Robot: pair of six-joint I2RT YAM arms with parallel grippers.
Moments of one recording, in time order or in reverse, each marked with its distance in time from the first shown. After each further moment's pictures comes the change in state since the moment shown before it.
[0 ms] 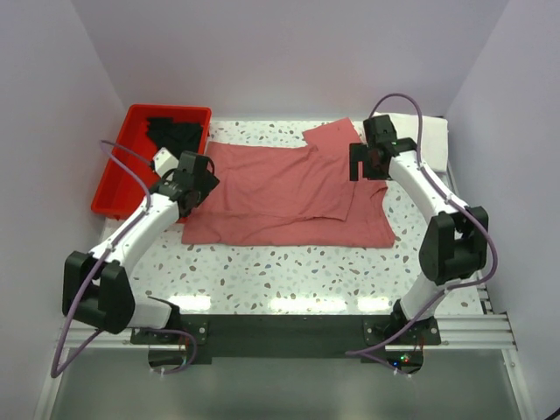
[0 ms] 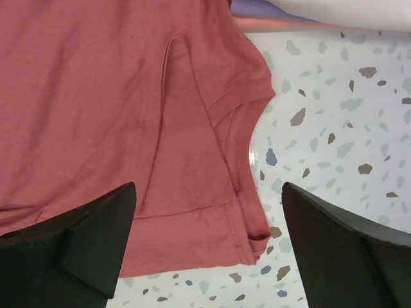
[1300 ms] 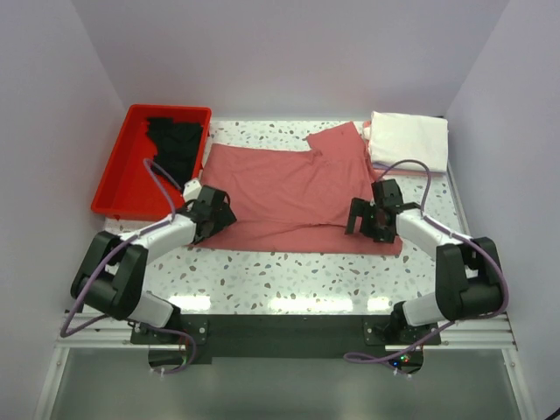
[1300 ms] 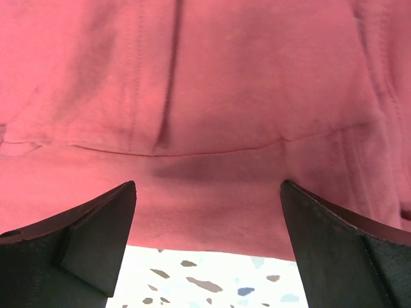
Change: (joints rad) left arm -0.110 0.098 -0.306 0.302 0.107 0.170; right arm -0.033 -0.256 -0.716 0.361 -0.328 0.242
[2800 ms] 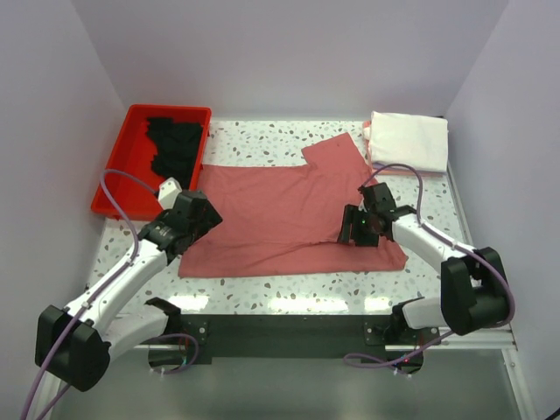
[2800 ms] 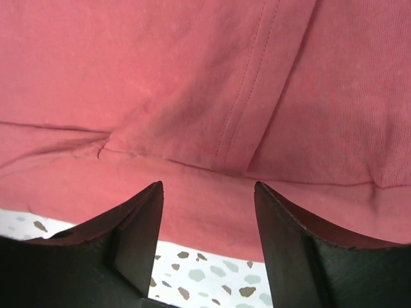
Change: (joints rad) left arm -0.025 -0.468 -0.014 -0.300 -0.064 -0.050; right arm 0.106 -0.109 -0.022 -0.077 -0.111 0.036
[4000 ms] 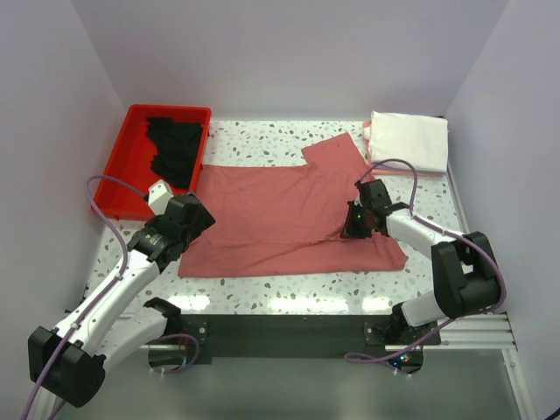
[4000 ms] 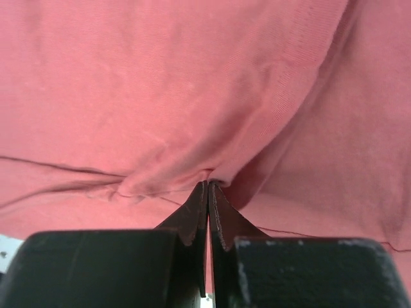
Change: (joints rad) left arm 0.000 -0.114 0.000 -0.074 -0.066 -0.004; right arm 0.002 0.119 0.018 0.144 0.007 0.021
